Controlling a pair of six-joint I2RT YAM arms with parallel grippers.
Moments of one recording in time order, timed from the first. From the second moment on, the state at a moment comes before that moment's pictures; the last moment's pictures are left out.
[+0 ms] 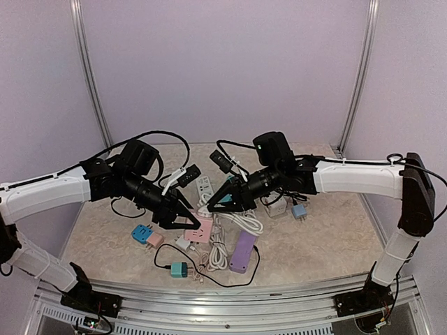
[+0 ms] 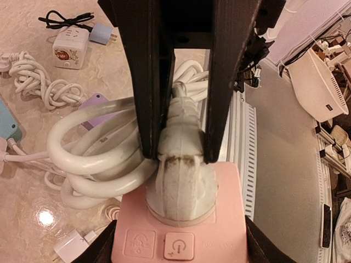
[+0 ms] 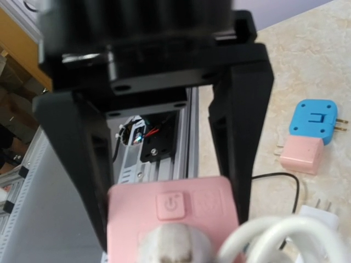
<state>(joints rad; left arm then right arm) -0.75 1.34 1.04 -0.49 0.73 0.07 0.87 1.72 1.27 -0.06 -0.94 0.12</state>
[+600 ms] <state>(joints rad) -0.79 1.30 1.02 -0.48 0.62 0.08 0.87 1.72 1.26 -0.03 -0.95 0.13</state>
